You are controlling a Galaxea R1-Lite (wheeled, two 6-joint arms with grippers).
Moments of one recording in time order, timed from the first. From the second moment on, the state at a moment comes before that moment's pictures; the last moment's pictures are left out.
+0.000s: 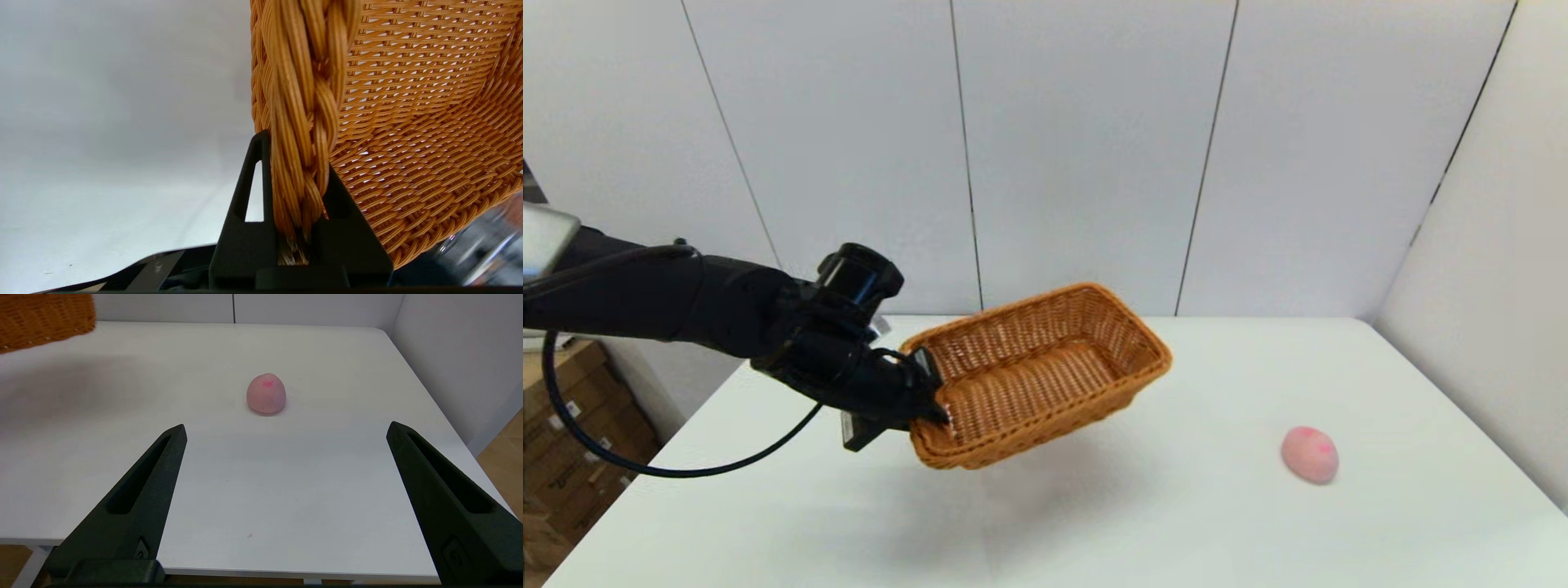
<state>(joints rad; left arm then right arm) -0.37 1.92 -1.19 0.36 -0.33 -0.86 0.00 0.00 -0.06 0.14 -0.01 -0.02</state>
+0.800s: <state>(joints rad) -0.58 2.06 -1.20 0.41 -0.31 -0.70 0.00 0.00 -0.06 0.14 -0.01 -0.02</state>
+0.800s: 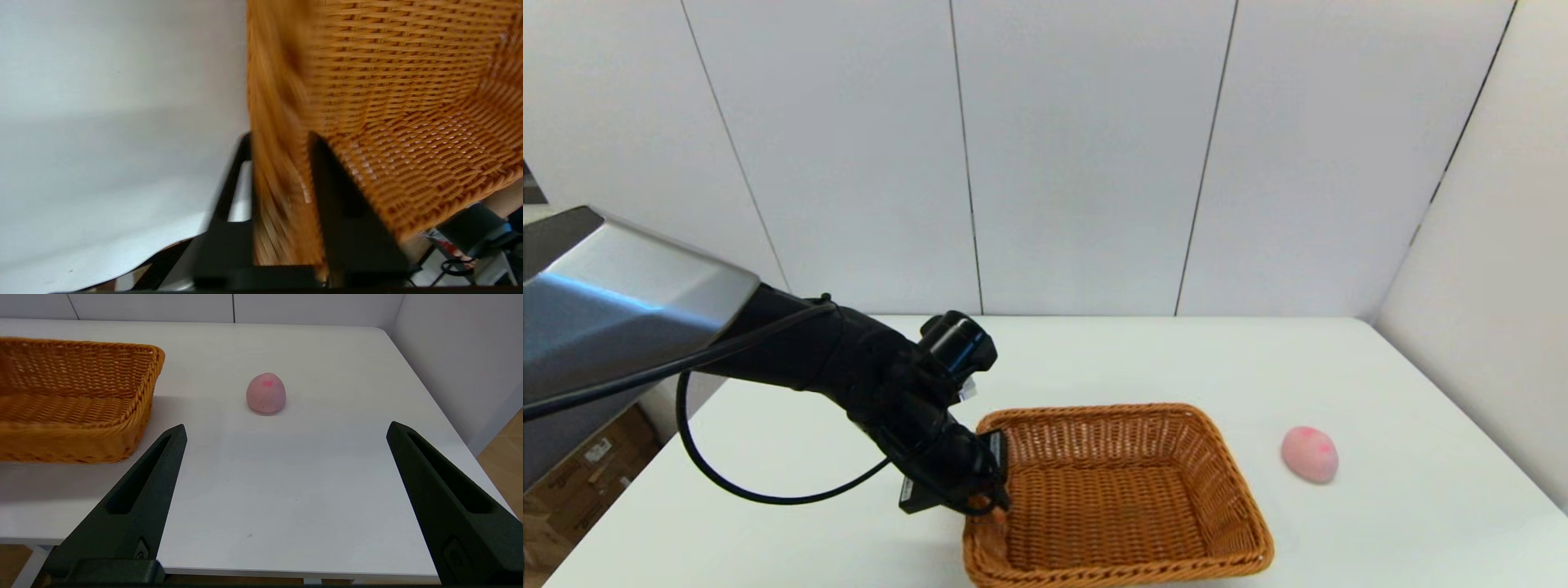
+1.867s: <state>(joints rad) -0.08 1.57 -1.23 0.59 -0.06 -0.41 0.00 0.00 -0.06 0.14 -0.01 -0.01</state>
